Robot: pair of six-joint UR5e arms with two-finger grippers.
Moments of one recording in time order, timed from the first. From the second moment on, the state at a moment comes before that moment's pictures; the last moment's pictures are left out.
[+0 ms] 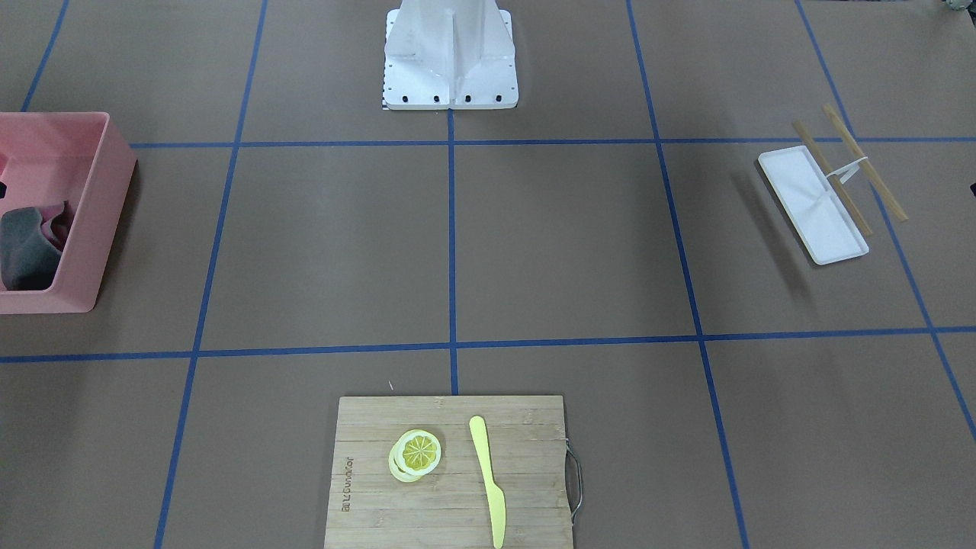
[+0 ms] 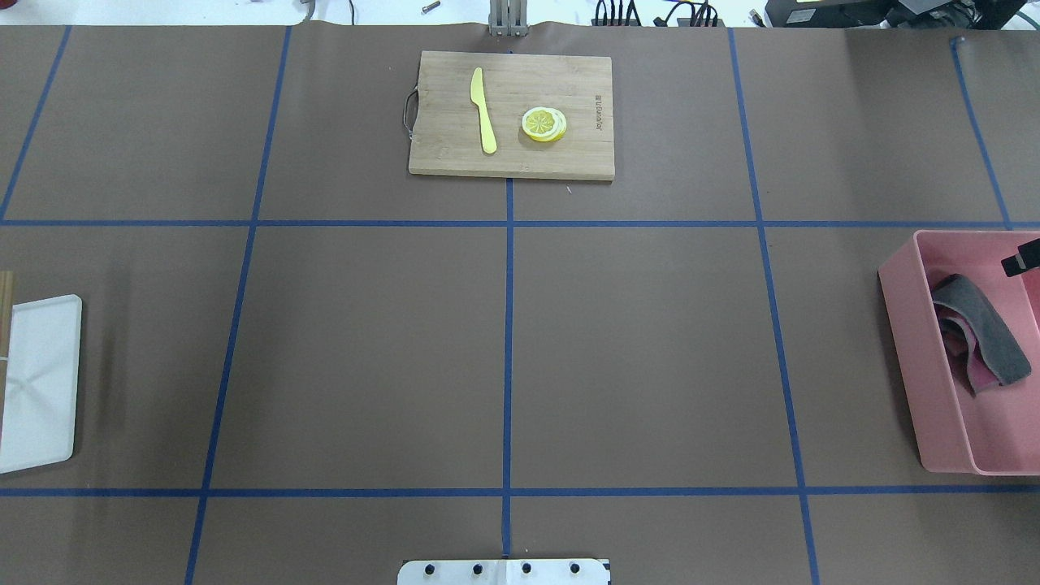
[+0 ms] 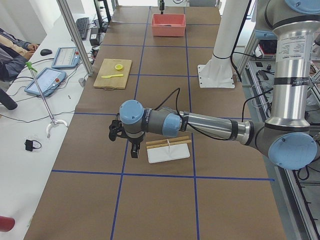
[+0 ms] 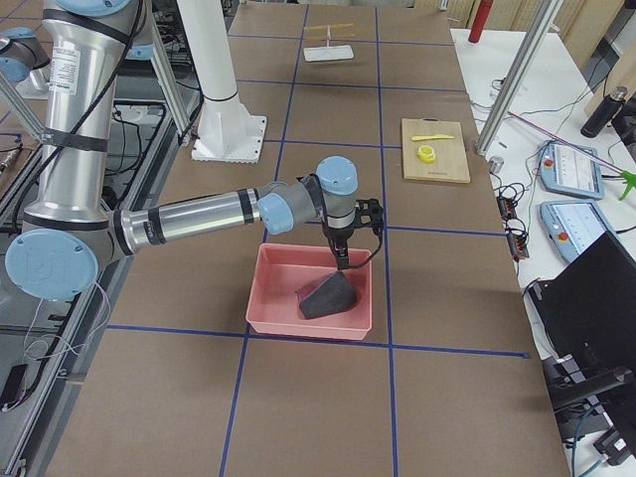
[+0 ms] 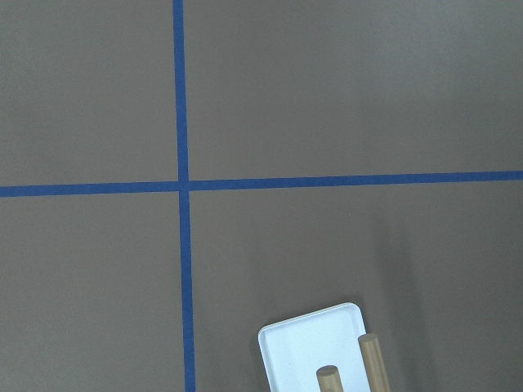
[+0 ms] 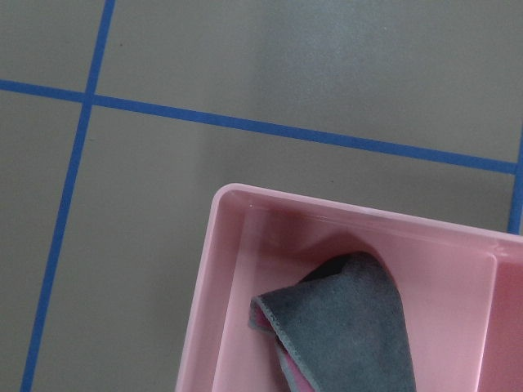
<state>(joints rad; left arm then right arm) -1.52 -1.54 -1.74 -1.60 -2.48 -0.12 1.26 -1.72 1.95 -1.38 2.33 0.34</state>
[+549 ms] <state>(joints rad) -1.49 -1.46 -1.75 -1.79 -2.48 -0.19 1.23 -1.66 1.88 -1.38 2.34 0.34</state>
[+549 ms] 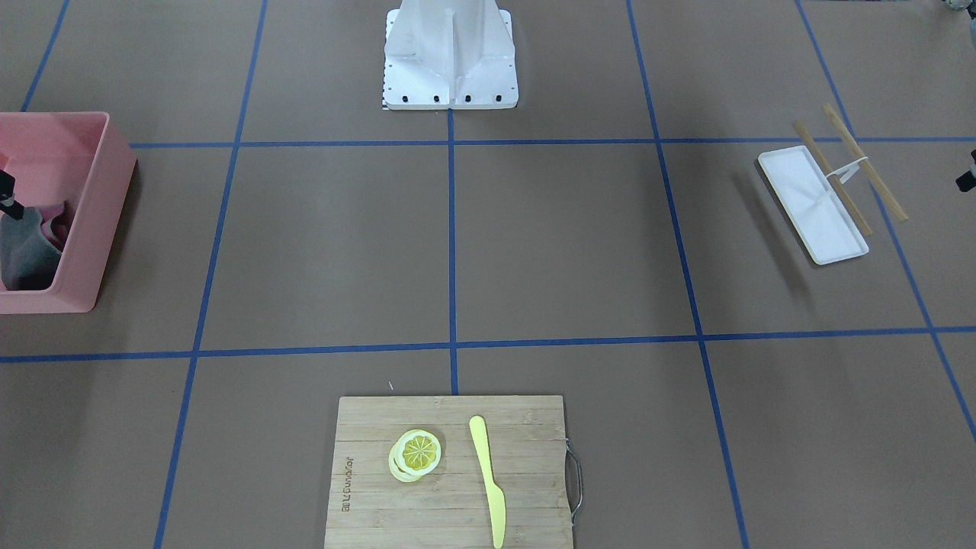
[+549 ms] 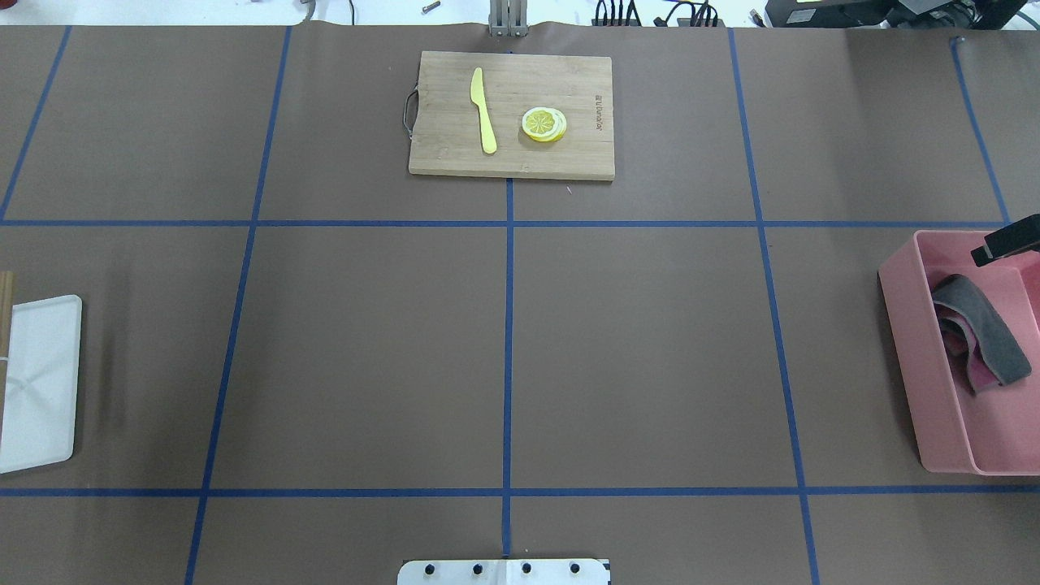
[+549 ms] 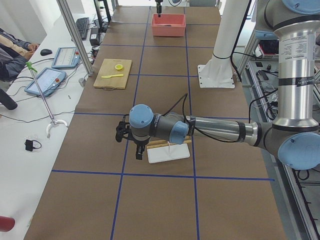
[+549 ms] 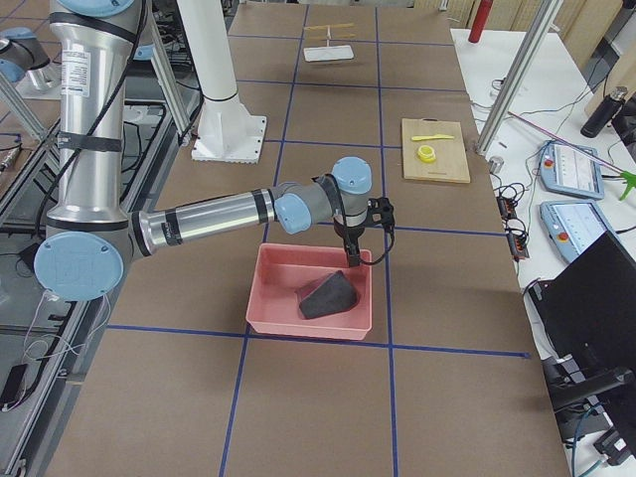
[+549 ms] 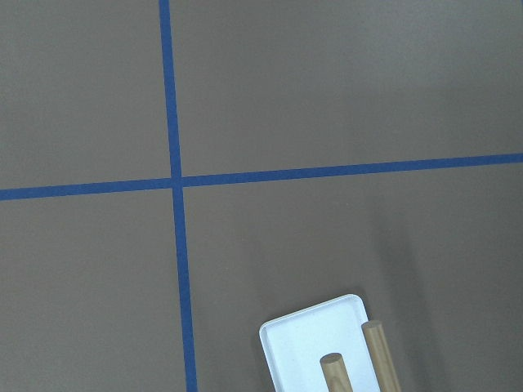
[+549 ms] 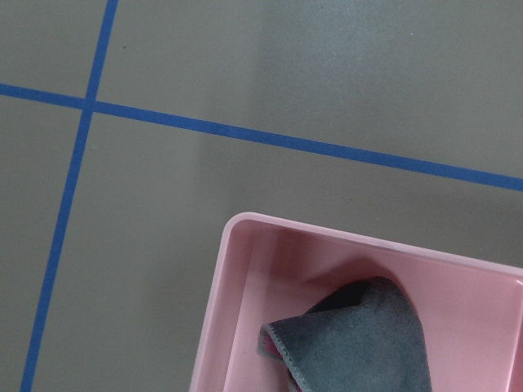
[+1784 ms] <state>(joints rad) -1.40 -1.34 -1.76 -2.11 -2.48 -0.40 1.22 -1.69 1.86 -1.35 2.36 0.33</state>
